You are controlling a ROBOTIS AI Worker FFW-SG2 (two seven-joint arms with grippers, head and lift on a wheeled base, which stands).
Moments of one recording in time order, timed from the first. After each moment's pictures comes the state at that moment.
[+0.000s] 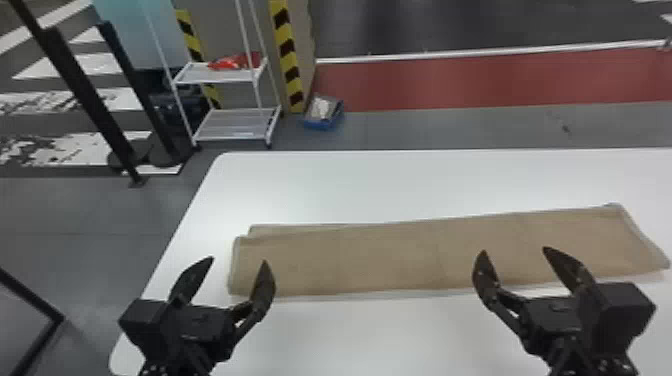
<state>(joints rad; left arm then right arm) 0.54 0.00 0.18 -1.96 0.09 -0.05 -0.19 0.39 0.00 0.10 -1.86 0.01 0.03 0.06</state>
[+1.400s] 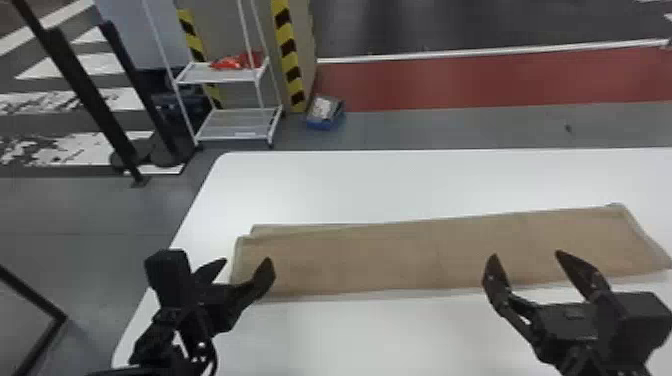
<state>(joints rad) 0.33 0.00 0.27 -1.91 0.10 0.43 -0.27 0.43 0.00 0.08 -1.90 0.02 0.02 0.06</state>
